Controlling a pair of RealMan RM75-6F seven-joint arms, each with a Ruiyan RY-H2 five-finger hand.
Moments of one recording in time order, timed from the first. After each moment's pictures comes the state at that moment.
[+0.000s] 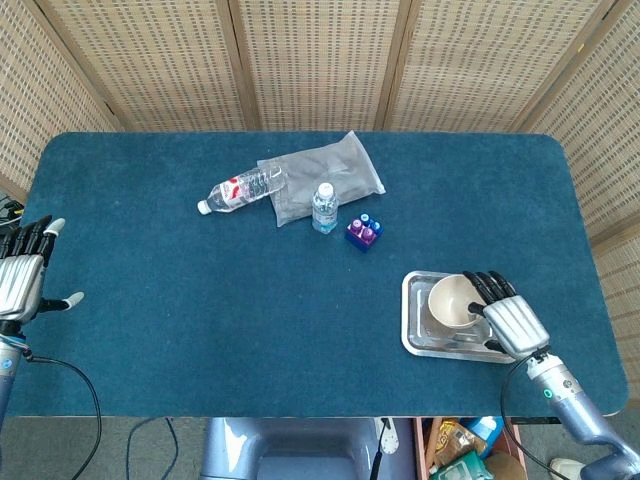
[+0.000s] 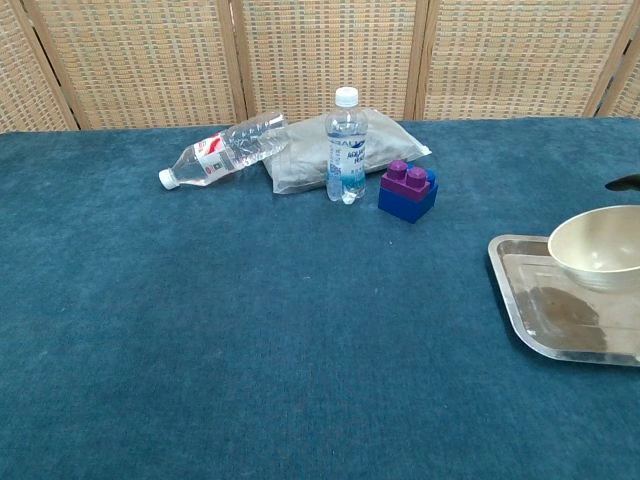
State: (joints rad) left arm -0.35 -1.05 -0.16 -1.68 1.13 1.24 0.20; right arm 0.41 -1.34 -0.08 -1.18 -1.60 1.26 0.13
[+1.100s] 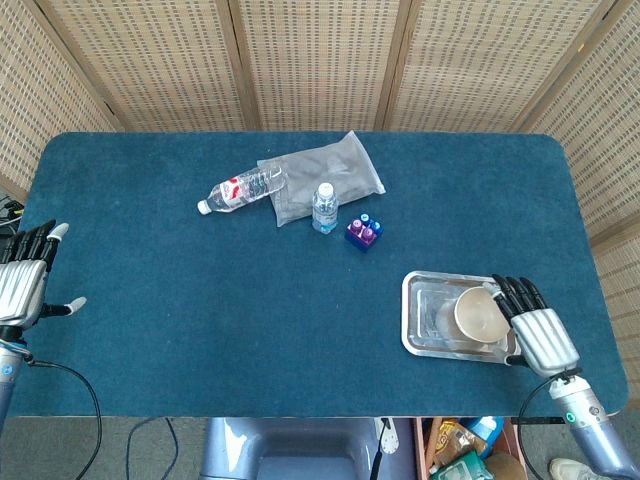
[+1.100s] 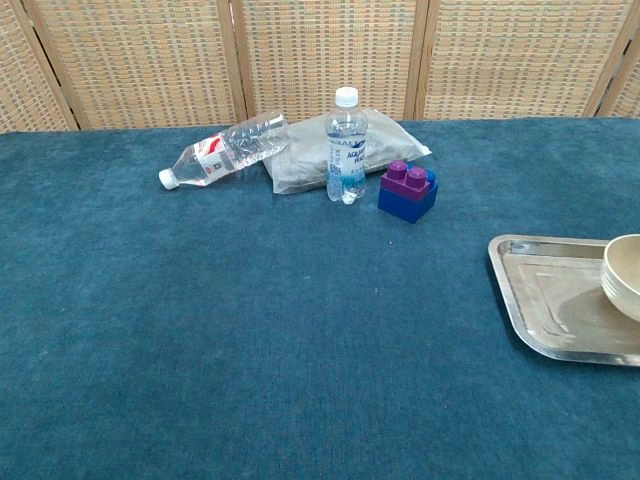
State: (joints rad) left arm -0.33 -1.05 -0.14 -1.71 1.17 1.26 0.20; right arm 0.28 -1.25 -0.05 -1.38 -1.58 1.41 0.03
